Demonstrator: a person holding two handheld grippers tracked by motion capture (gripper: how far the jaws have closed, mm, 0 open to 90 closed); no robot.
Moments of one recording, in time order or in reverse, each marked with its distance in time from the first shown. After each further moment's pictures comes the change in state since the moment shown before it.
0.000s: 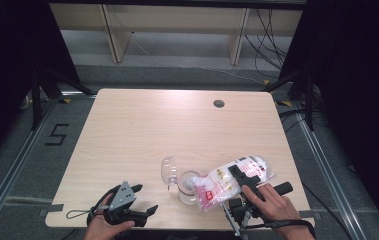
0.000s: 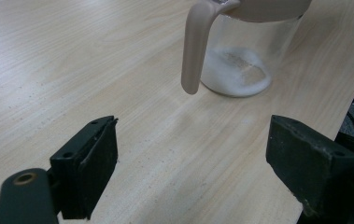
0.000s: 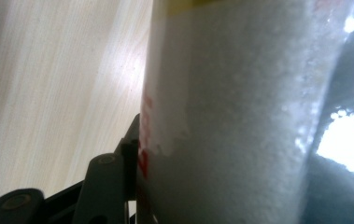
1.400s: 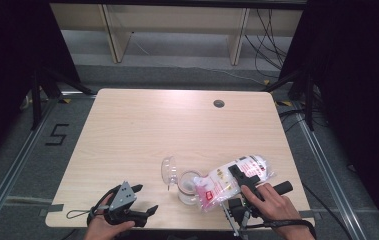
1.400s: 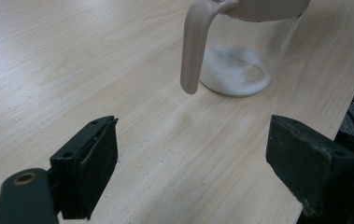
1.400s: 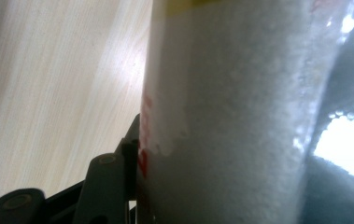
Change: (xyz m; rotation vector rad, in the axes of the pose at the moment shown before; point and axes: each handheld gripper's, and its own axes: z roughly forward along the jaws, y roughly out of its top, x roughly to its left) left arm 0.000 0.000 0.000 0.004 0.003 0.009; right arm 0.002 0.000 0.001 0.017 -0.004 -0.019
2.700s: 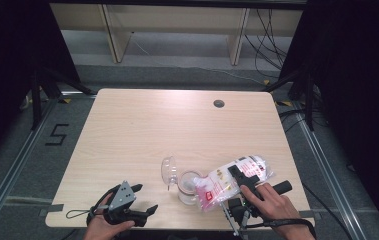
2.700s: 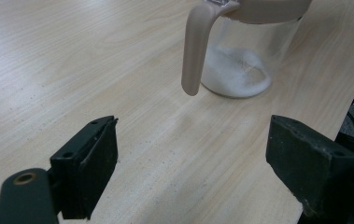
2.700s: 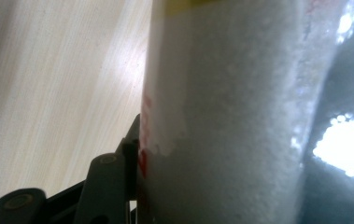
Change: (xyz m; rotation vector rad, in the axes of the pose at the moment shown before) left arm 0.000 0.001 -0.001 -0.005 0.001 -0.008; right arm 0.000 0.001 0.001 0.002 0.024 0.004
